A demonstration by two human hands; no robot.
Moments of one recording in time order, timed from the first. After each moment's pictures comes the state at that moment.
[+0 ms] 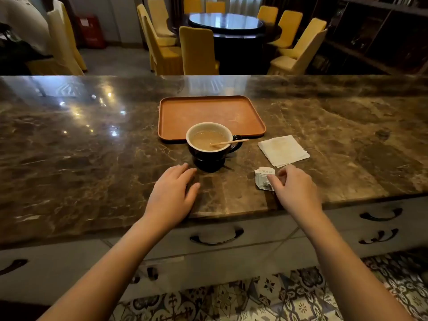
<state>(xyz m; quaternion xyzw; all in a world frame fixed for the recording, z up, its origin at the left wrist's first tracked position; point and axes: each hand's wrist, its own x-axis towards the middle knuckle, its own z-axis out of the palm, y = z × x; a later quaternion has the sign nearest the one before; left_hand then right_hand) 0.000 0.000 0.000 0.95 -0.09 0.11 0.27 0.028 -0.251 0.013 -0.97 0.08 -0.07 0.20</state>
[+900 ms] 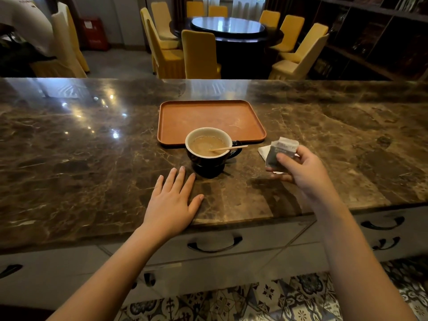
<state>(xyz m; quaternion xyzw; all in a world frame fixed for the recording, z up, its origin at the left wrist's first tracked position) 0.012 0.004 -0.031 0.99 -0.08 0.04 0.07 0.048 -0.263 0.049 -0.73 0.04 -0.02 0.68</state>
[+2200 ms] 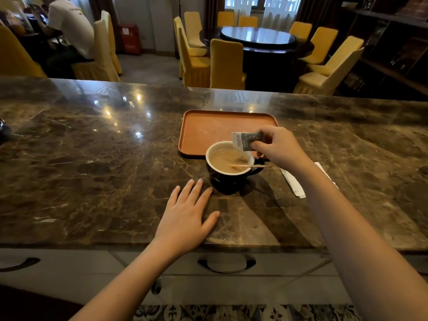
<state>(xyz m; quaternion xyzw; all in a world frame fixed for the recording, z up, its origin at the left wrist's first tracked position) 0.010 0.002 -0.030 0.99 -0.06 0.07 0.11 0.148 -0.190 0.072 -0.91 -0.20 -0.05 0.37</state>
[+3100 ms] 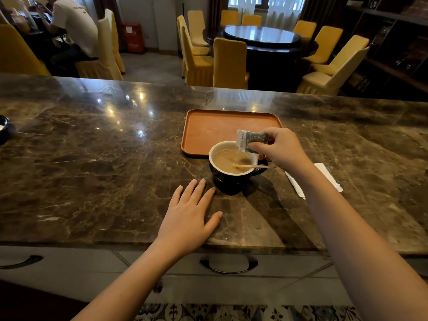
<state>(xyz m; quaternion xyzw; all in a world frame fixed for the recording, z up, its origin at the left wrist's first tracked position) 0.010 0.002 -0.030 0.99 -0.06 0.07 0.11 0.149 -0.188 0.068 -0.90 -0.18 -0.06 0.40</state>
